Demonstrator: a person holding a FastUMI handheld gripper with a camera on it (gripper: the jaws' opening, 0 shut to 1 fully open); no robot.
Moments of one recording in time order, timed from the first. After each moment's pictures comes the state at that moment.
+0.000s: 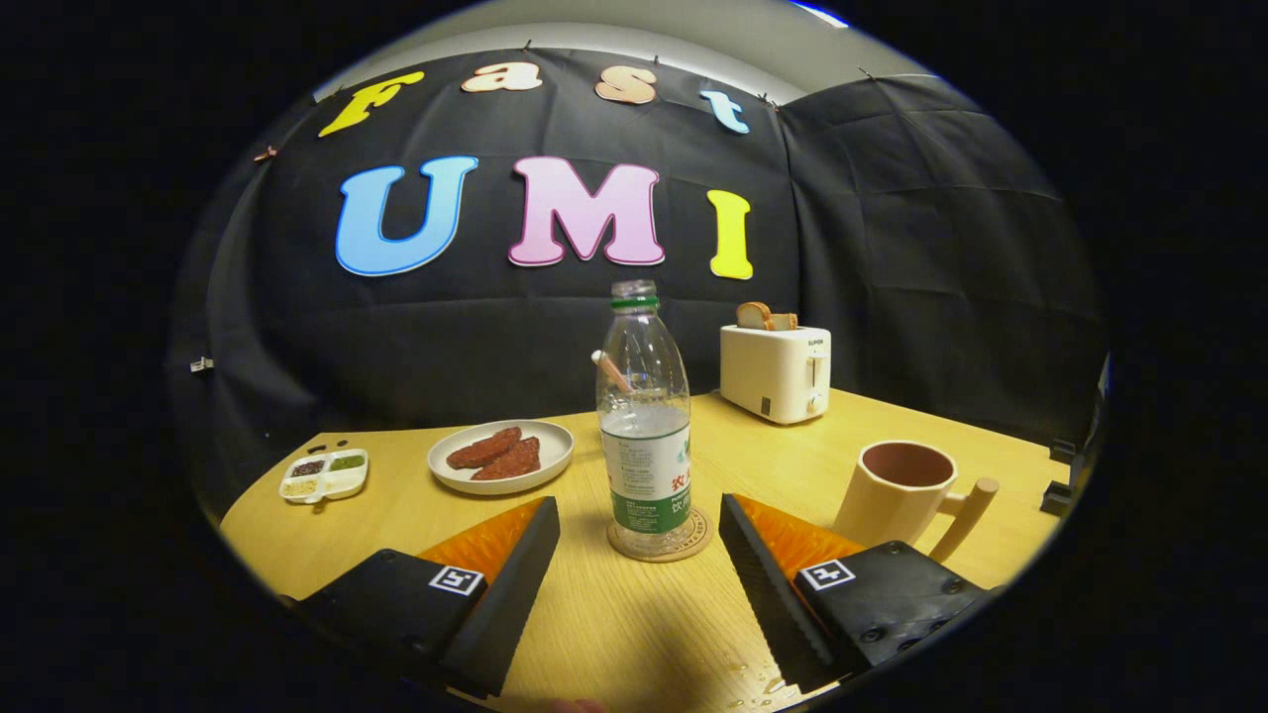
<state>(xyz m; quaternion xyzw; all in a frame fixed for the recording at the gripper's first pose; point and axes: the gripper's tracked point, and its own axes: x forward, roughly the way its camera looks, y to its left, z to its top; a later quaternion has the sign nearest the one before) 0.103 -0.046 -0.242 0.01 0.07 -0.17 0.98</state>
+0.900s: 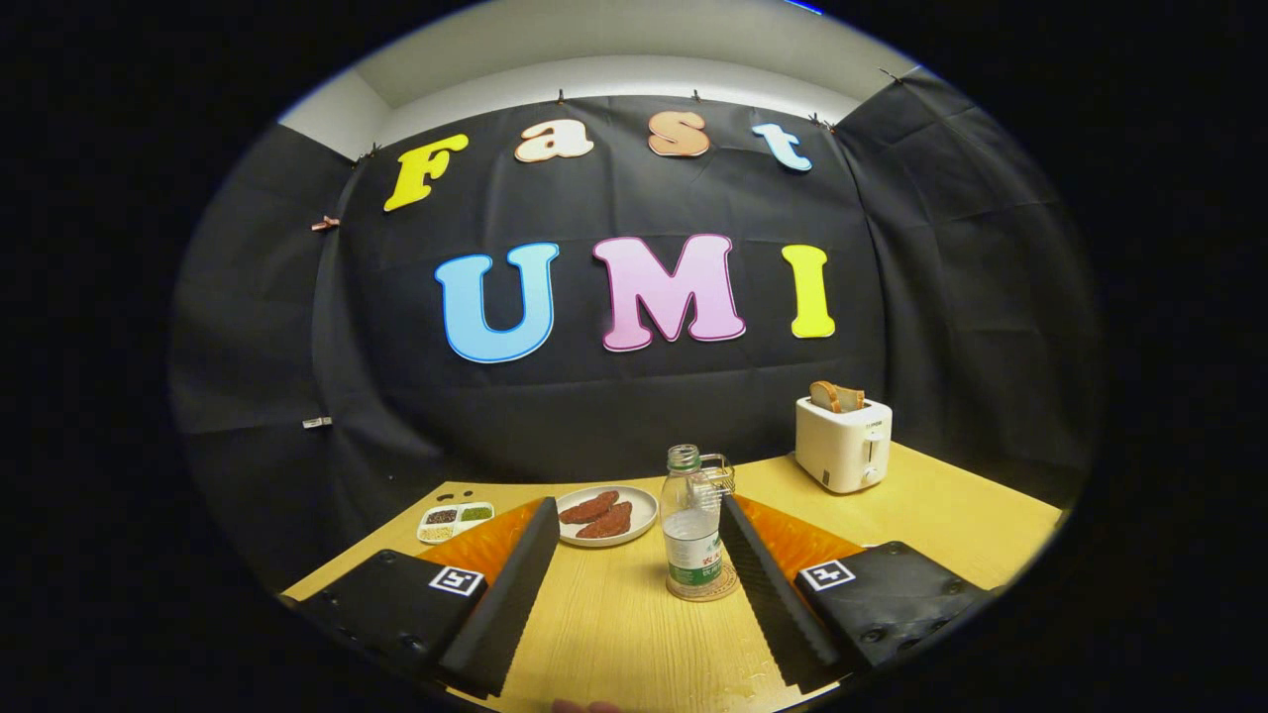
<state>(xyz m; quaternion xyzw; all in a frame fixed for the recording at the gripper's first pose) 0.046 -0.038 -0.102 0.04 0.02 -0.01 1.00</state>
